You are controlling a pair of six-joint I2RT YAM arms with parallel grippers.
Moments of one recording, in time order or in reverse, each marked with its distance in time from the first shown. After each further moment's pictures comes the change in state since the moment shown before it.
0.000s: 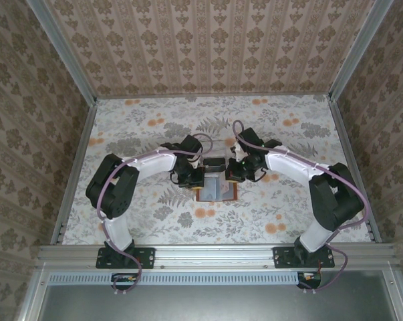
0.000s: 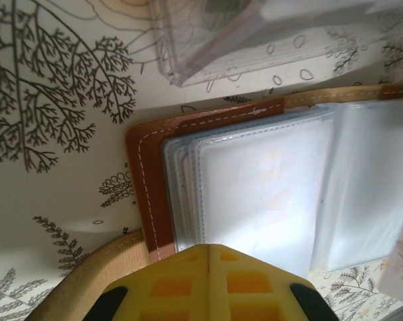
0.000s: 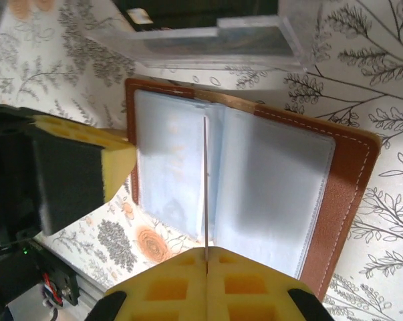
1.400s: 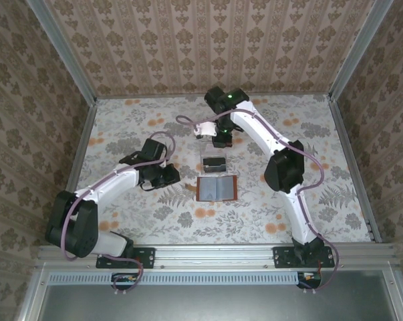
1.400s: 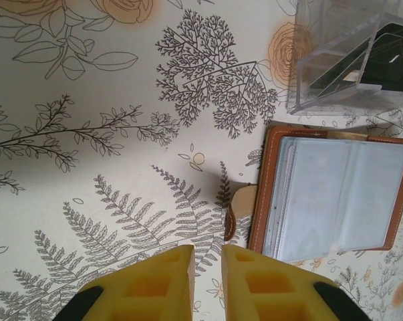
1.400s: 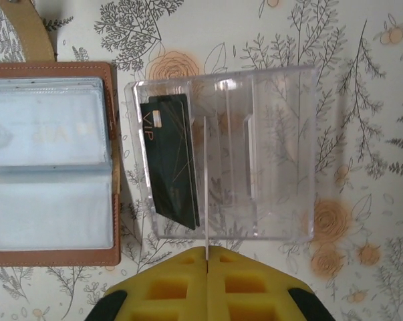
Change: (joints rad) left arm 0.218 -0.438 -0.330 0.114 -0.048 -0.046; right arm 0.063 0.676 1.261 -0.790 0.325 -1.515
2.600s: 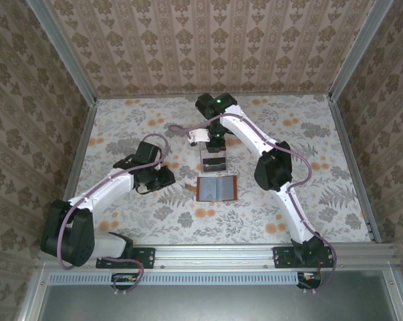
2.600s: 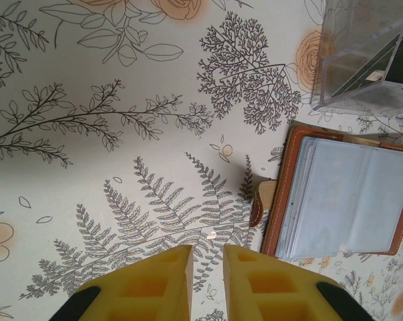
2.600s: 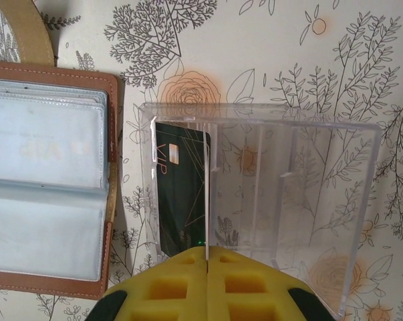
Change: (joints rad) left arm 0.037 -0.069 -0.047 -0.022 -0.018 -0.030; right arm 0.041 0.125 0.114 -0.053 0.011 -0.066
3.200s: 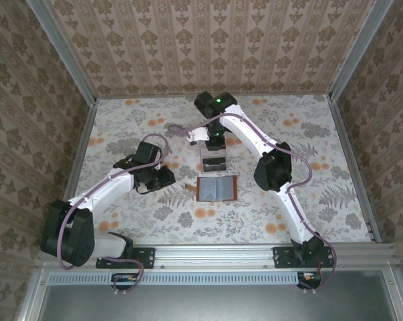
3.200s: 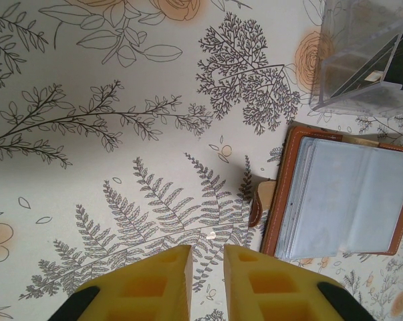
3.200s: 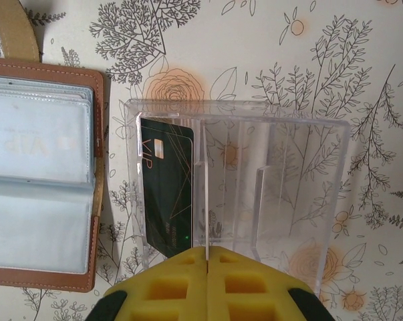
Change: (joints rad) left arm 0.000 0.000 0.001 0.000 0.000 0.000; right arm 0.002 -0.001 0.030 0.000 0.034 -0.011
